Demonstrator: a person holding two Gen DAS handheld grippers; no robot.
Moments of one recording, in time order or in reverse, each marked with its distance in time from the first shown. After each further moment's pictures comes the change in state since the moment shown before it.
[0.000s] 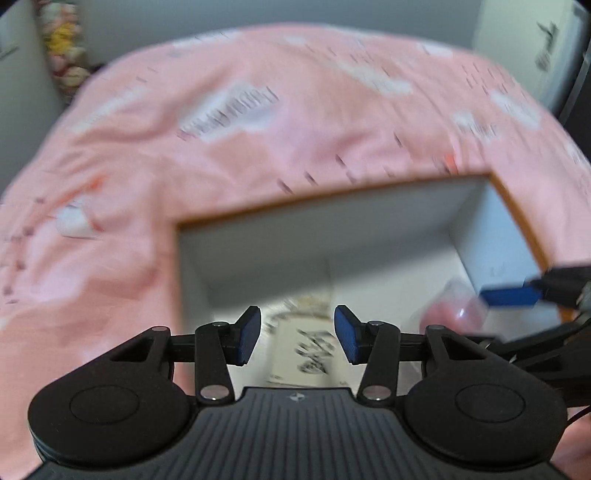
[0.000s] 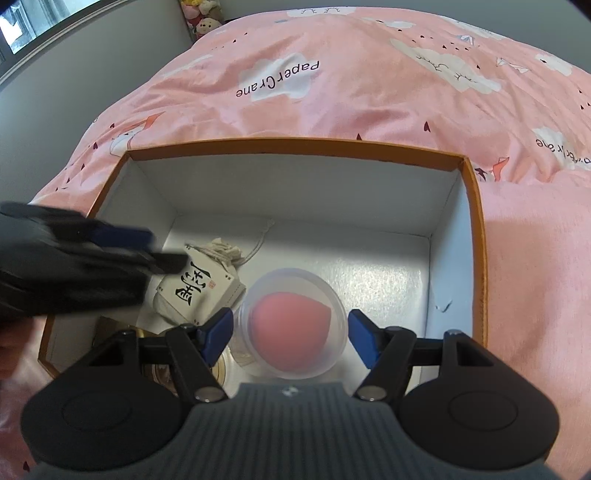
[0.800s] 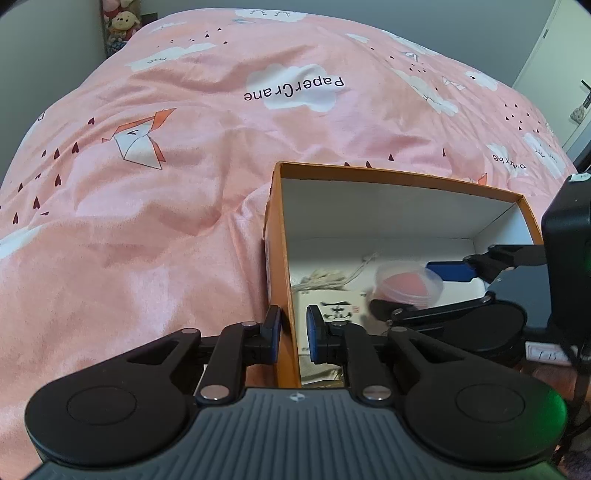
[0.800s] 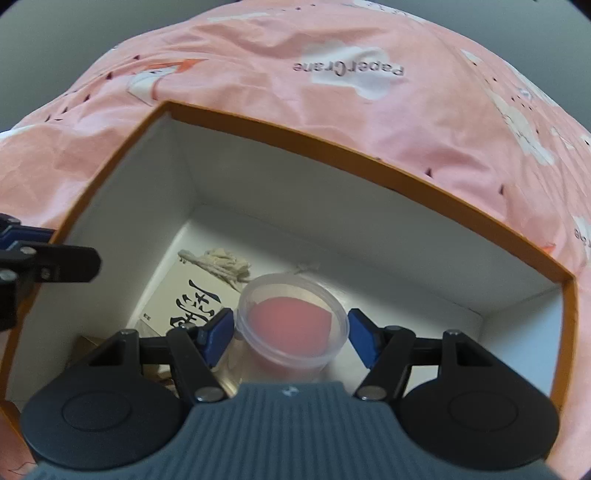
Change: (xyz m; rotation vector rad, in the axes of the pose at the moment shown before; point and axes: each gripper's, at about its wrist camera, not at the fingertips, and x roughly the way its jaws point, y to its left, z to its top) left arm -0.007 0.057 -0.029 -0.205 0.067 -0.039; right arm 0.063 0.080 0.032 -0.270 0.068 -0.104
